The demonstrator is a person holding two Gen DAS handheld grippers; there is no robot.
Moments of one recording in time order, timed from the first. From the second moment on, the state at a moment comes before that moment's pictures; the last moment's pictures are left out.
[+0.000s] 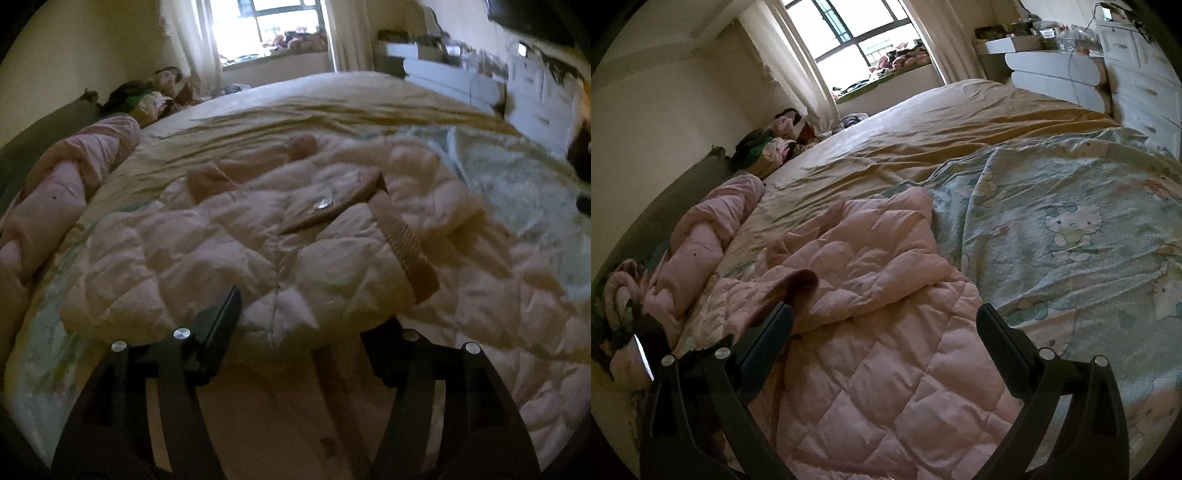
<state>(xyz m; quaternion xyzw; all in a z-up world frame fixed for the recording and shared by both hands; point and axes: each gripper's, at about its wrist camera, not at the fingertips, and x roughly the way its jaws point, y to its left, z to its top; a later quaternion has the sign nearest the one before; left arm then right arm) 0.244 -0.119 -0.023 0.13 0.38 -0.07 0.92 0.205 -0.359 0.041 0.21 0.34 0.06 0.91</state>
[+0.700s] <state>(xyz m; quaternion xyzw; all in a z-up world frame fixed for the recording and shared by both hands) 0.195 -0.038 -0.005 0.02 0.39 -0.08 0.92 0.229 -0.276 0.027 0.20 0.40 0.14 0.88</state>
